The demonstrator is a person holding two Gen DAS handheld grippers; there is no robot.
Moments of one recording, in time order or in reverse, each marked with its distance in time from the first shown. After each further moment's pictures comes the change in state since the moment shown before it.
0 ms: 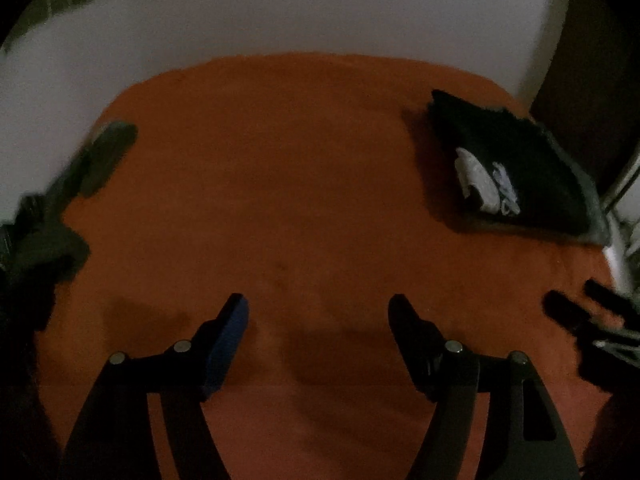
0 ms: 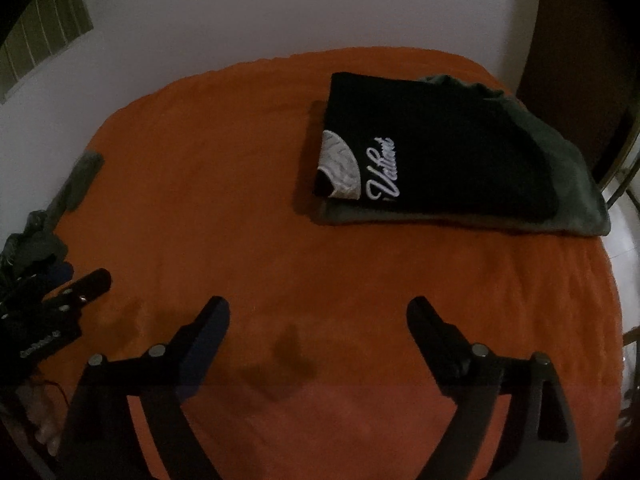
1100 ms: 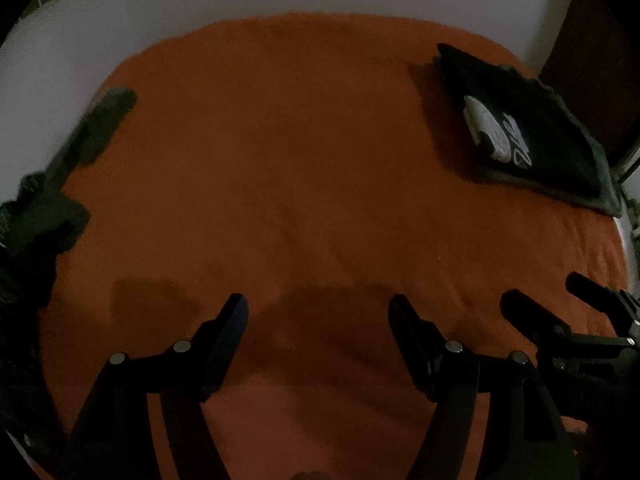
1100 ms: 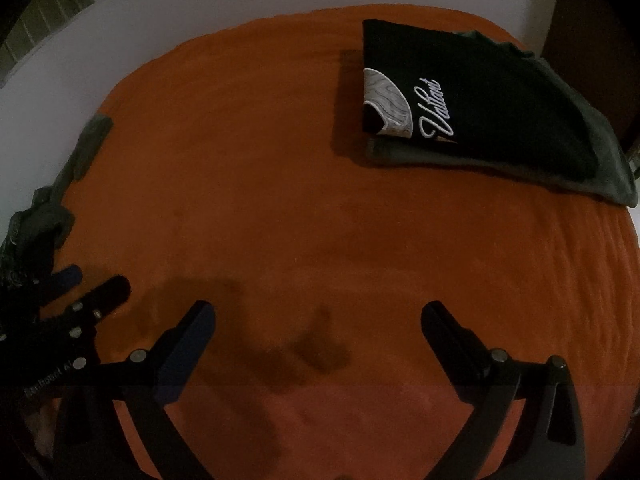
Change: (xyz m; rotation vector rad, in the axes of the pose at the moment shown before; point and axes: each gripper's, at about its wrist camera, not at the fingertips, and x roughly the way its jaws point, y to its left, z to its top) left arm 0.016 -0.006 -0.015 0.040 0.141 0.050; right arm 0.059 0.041 -0.009 0.001 0.129 0.051
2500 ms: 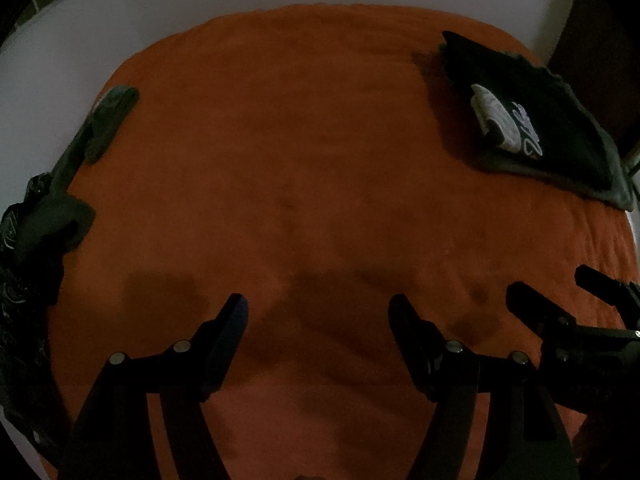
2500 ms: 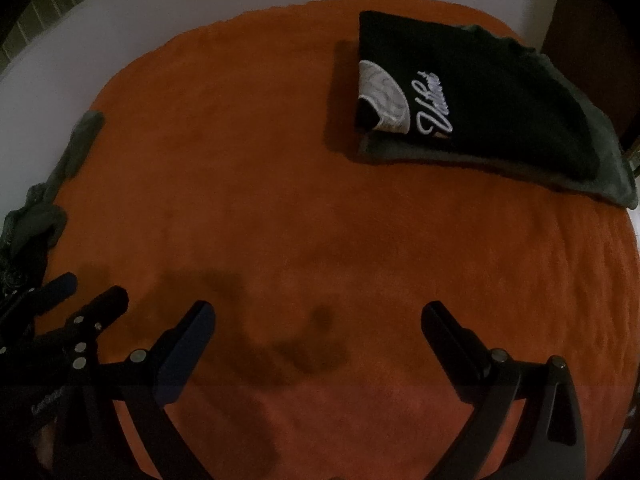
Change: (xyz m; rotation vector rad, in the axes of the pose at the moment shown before) left arm 0.002 -0.012 0.004 0.014 0.024 0.061; right arm 0.005 -0.001 0.016 0.003 0.040 -0.016
